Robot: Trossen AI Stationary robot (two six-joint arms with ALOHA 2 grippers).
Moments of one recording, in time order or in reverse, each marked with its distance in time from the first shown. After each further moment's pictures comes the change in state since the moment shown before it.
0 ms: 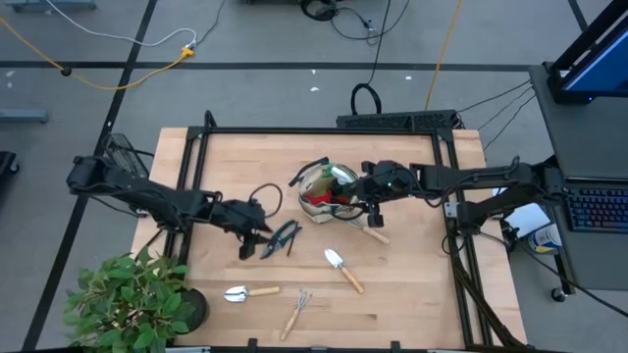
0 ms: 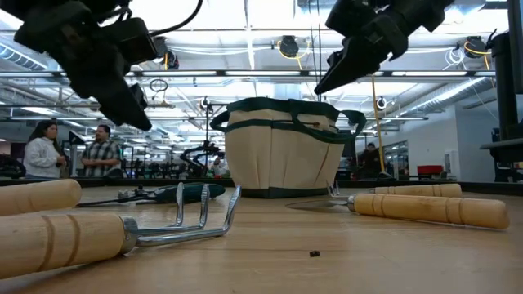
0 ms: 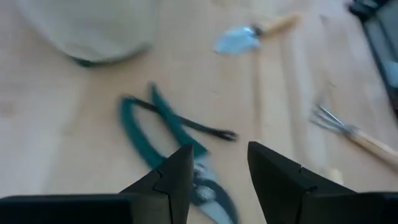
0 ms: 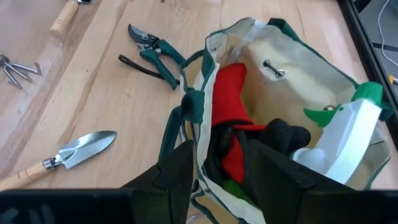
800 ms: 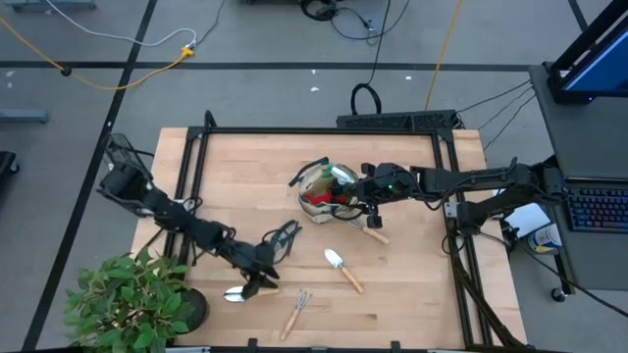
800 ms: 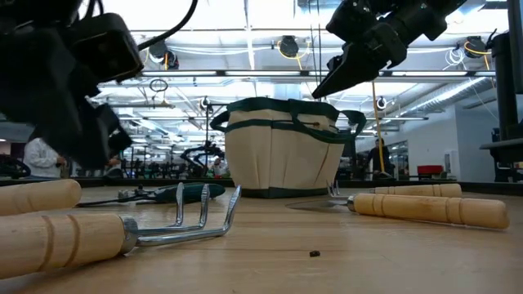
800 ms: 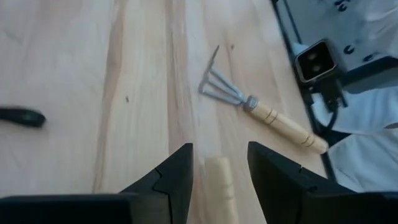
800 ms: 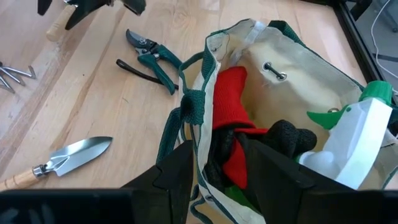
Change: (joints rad) left arm -0.301 0.418 -0.004 0.514 0.035 -0.262; right arm 0.000 0.000 -0.063 0.110 -0.001 0.000
